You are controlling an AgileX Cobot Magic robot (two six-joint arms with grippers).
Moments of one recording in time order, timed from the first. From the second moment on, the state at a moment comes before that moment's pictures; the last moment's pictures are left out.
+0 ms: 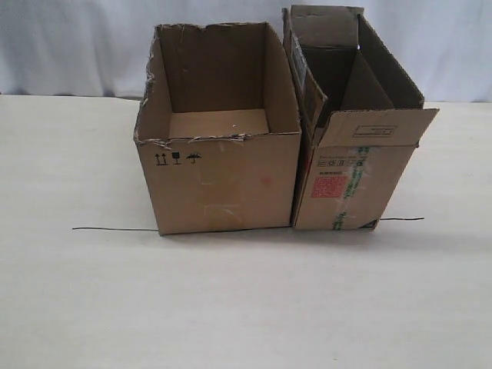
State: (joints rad) left arm 0.05 0.00 0.00 0.12 0.02 -0.13; right arm -0.30 1.49 -1.18 1.02 0.61 -0.76
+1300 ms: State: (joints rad) left arm 0.05 0.00 0.00 0.12 0.02 -0.13; right arm 0.56 0.64 -0.18 1.02 -0.36 -0.73
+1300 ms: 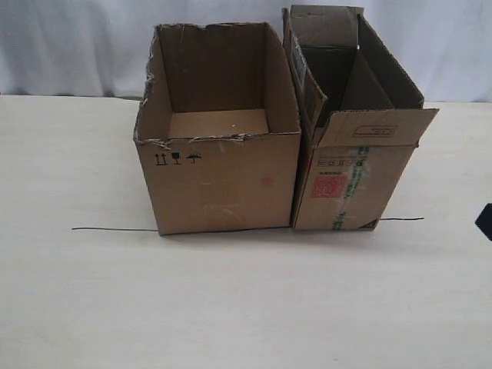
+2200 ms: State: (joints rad) left arm 0.05 0.00 0.00 0.12 0.02 -0.13; right arm -0.07 0.00 0.00 0.83 0.24 -0.77
